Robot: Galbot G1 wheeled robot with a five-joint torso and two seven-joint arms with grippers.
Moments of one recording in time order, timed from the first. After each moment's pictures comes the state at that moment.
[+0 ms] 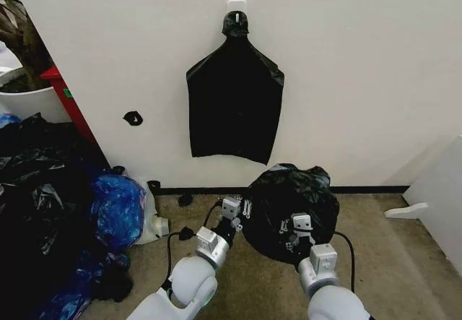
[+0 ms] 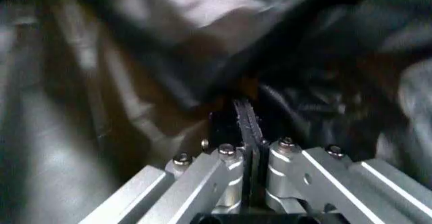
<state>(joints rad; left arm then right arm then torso) 1.18 -1.20 0.08 -1.88 -0.24 -0.11 -0.09 -1.37 0.99 0.04 2.22 0.55 -0.39 0.68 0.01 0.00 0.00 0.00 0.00</state>
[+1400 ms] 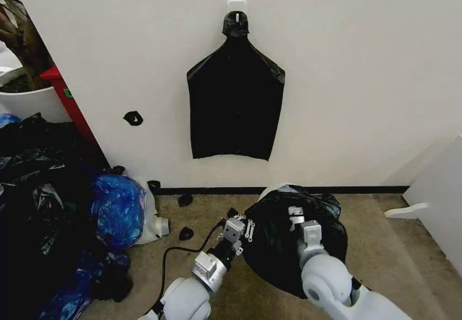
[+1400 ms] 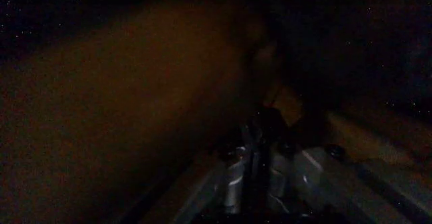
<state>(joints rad) 1.25 -1.14 0.11 -1.92 -0.18 -0.14 -0.07 -1.19 0.97 -0.06 2.05 0.73 -0.41 0.62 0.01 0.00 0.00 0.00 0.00</state>
